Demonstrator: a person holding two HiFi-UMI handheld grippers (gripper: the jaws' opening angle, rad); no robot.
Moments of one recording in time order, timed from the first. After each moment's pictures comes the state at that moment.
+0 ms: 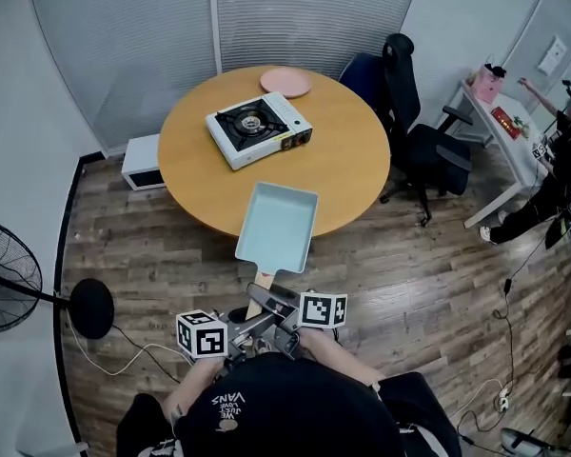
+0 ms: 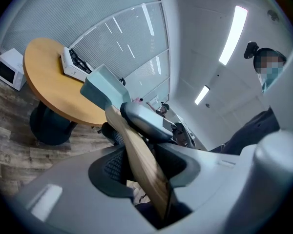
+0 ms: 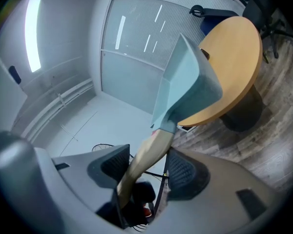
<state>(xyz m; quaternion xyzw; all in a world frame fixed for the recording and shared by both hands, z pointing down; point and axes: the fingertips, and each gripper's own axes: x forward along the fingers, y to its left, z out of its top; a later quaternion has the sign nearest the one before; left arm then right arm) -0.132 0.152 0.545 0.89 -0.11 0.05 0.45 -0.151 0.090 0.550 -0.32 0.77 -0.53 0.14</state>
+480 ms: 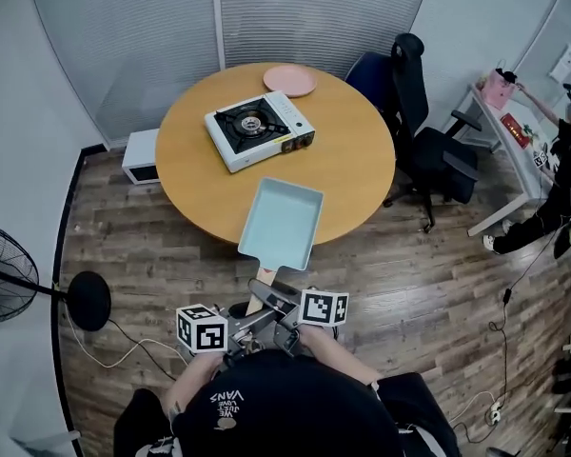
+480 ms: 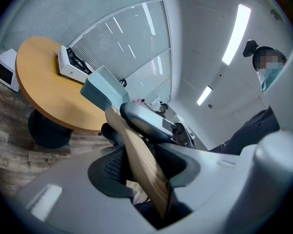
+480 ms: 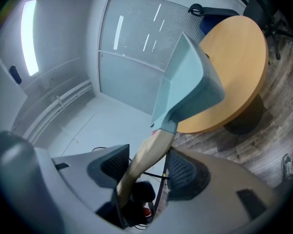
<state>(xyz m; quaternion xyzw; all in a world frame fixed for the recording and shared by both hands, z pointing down) -0.095 0.116 0.546 0.89 -0.12 0.05 0.44 -0.114 0.054 0.553 -0.32 0.77 -0.53 0.13</state>
